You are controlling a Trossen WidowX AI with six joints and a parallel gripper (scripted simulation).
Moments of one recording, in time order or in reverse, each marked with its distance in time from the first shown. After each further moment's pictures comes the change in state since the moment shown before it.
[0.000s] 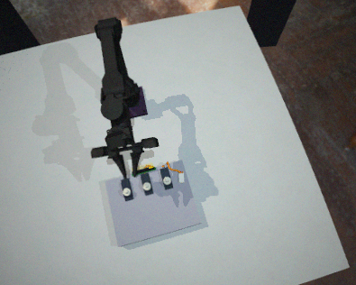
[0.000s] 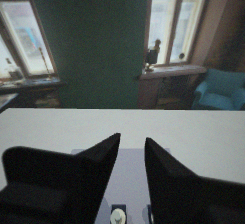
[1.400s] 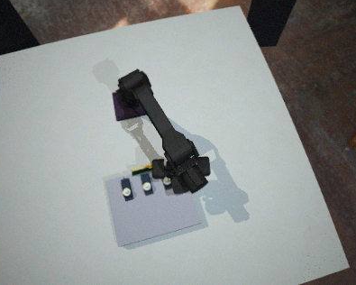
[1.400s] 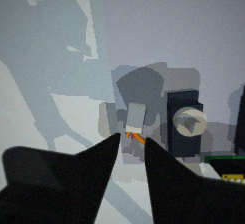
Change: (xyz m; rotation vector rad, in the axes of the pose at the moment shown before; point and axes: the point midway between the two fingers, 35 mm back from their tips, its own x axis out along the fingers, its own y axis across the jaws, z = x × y) arm 0.054 0.134 -0.166 0.038 1.222 -0.129
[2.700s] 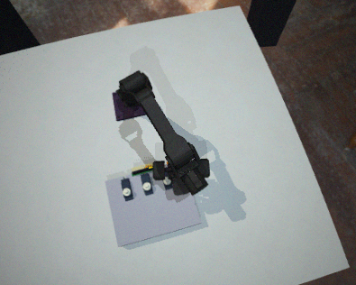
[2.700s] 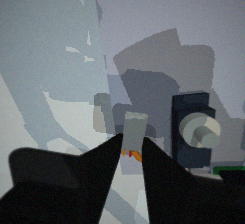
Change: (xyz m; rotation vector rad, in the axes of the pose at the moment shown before) arm 0.020 0.000 0.000 0.002 0.011 -0.008
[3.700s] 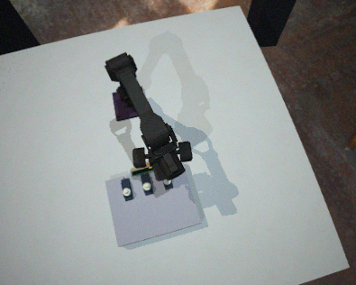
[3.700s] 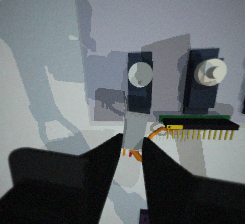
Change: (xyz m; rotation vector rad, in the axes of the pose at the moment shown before) arm -0.050 -0.057 -0.038 -0.089 -0.004 -0.004
